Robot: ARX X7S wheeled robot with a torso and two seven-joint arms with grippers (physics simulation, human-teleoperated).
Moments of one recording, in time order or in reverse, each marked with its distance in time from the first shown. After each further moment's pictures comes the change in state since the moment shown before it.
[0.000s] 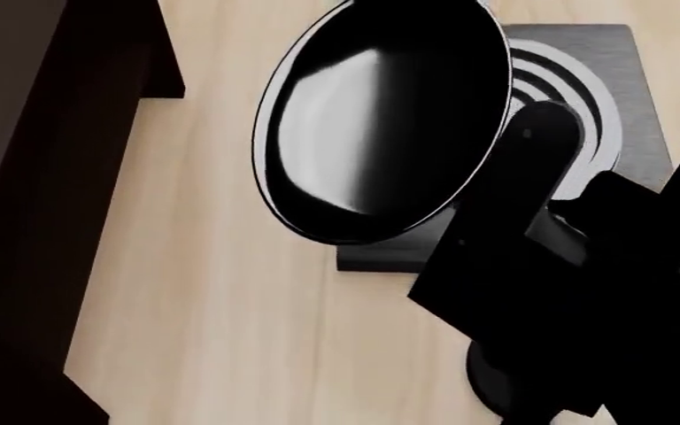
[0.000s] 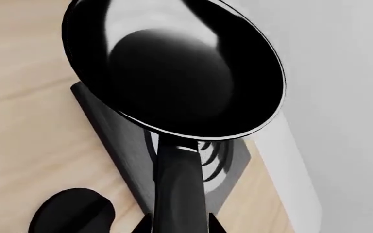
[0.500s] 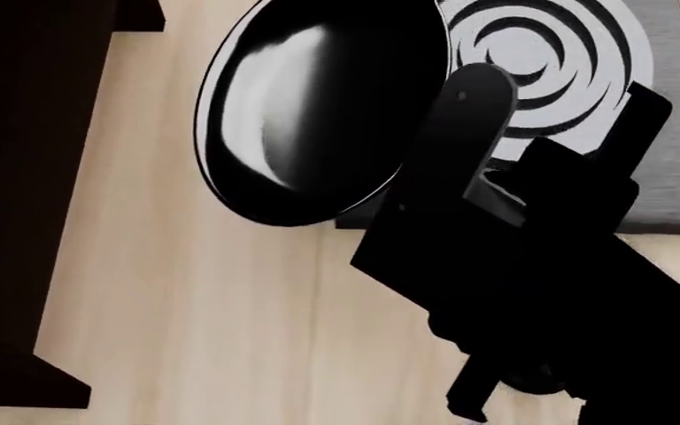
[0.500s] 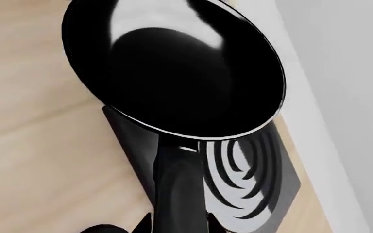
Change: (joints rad) left arm 0.012 -0.011 0.011 0.031 0.022 -0.002 -0.013; right arm 0.040 -0.086 -0.076 0.065 -0.075 -0.078 -0.053
